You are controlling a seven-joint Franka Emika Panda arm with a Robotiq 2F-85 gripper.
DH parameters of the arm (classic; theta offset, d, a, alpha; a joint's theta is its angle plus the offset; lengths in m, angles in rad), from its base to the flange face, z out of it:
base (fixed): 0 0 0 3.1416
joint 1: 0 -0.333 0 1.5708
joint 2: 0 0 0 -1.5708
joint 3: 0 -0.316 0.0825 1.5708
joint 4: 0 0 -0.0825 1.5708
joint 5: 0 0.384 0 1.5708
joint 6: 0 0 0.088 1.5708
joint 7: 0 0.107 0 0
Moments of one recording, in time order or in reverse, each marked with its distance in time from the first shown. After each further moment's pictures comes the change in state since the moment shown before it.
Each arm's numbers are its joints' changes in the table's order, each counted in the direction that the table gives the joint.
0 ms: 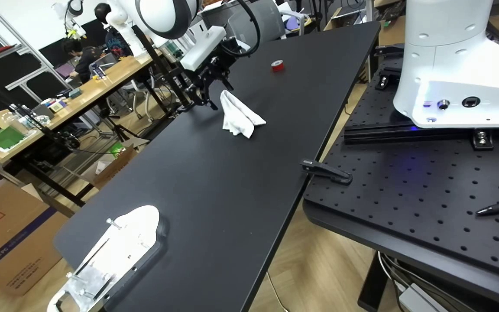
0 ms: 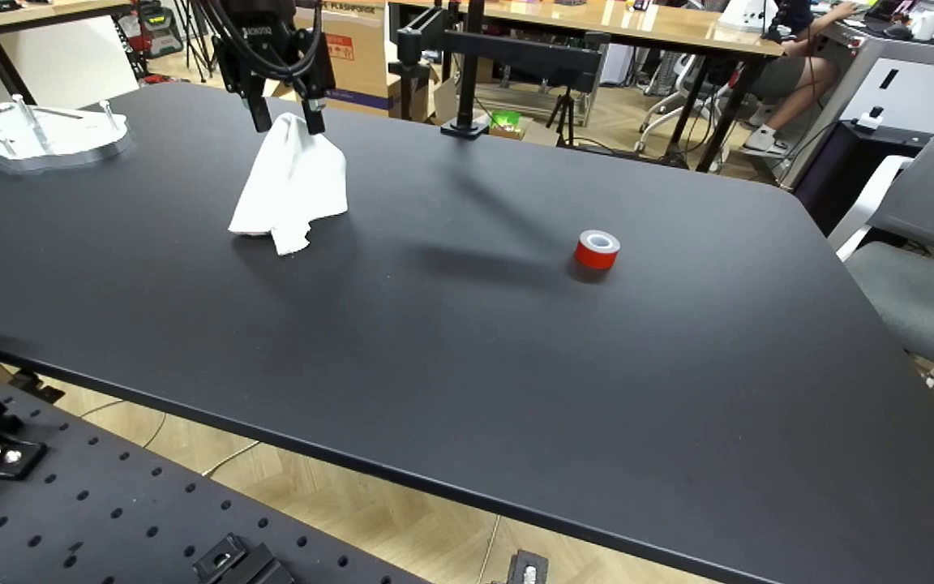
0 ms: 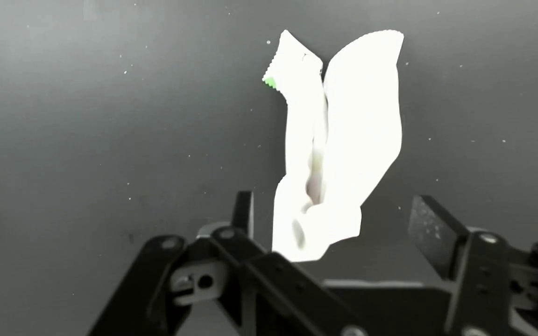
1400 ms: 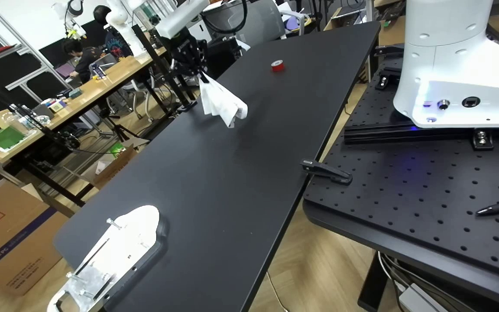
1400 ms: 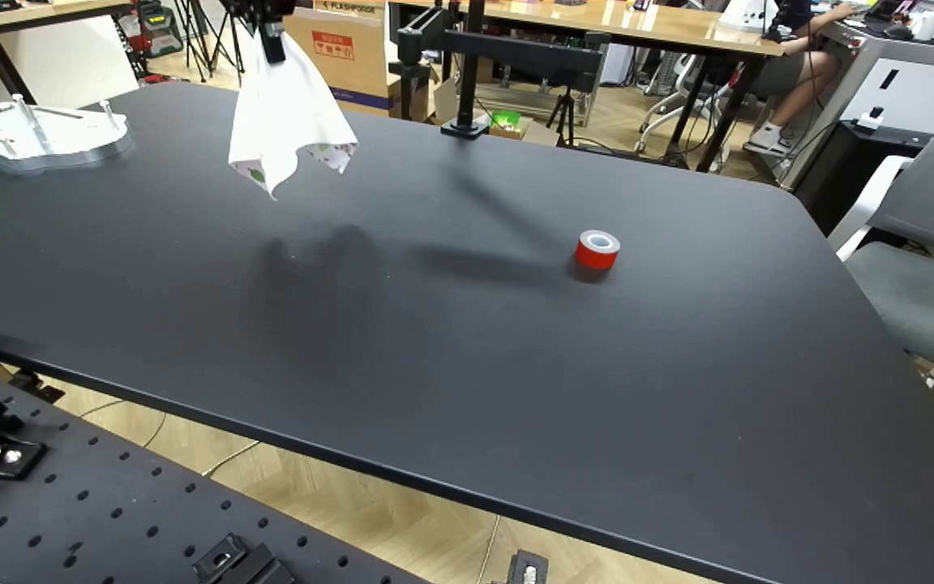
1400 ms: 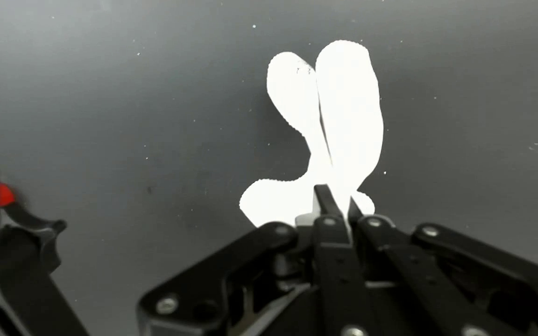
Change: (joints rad) arm -0.016 -0.168 0.003 -0.008 0.074 -0.089 -0.031
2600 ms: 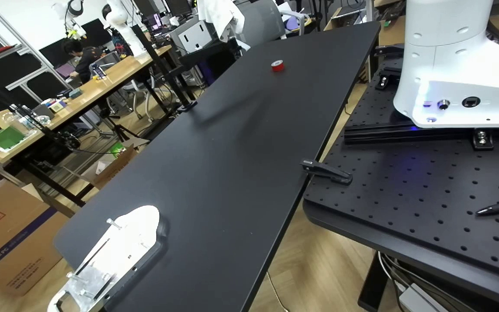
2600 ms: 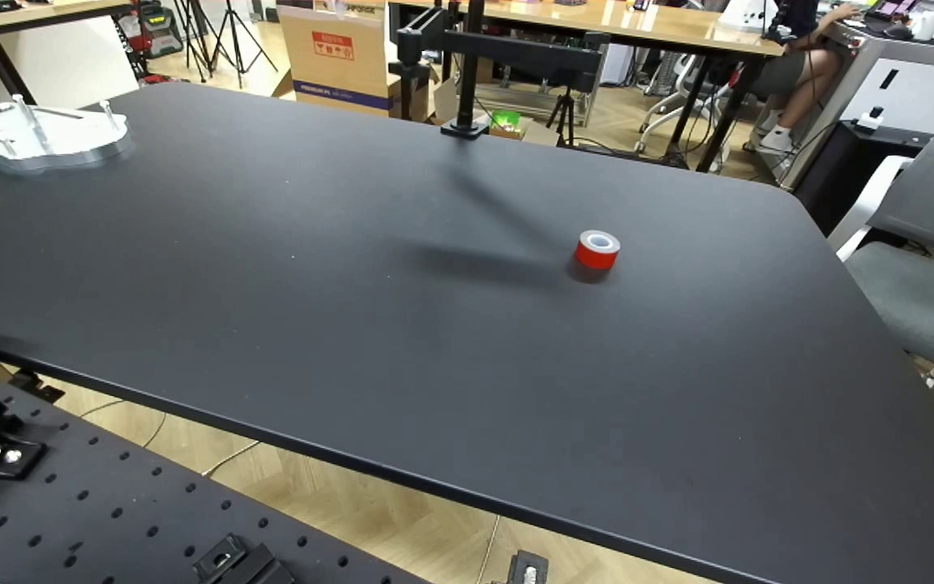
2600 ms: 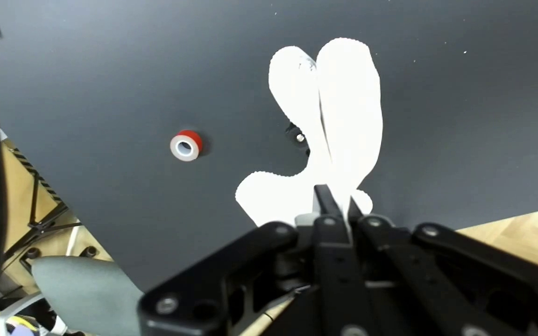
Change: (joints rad) arm 0.207 -0.461 0.003 0.012 -0.020 -0.259 0.000
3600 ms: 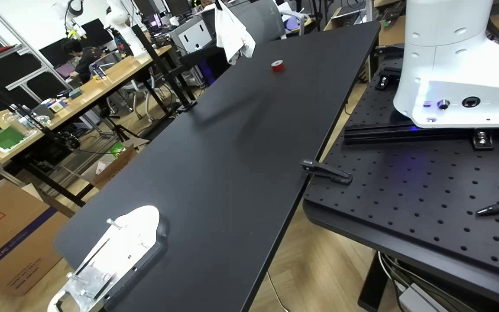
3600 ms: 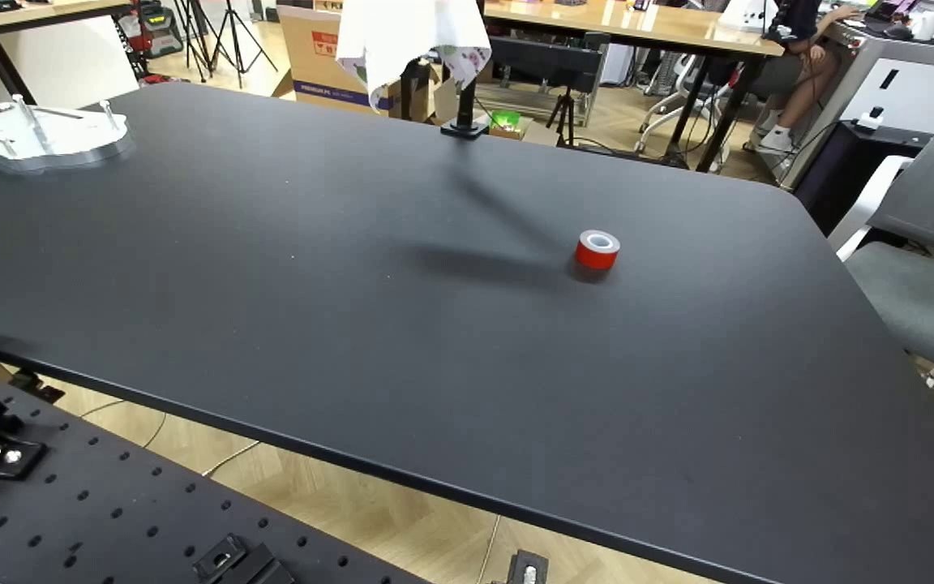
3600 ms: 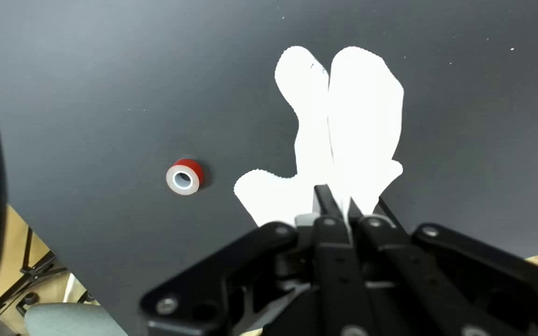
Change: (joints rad) arm 0.052 0.162 0.024 0.034 0.009 0.133 -0.002
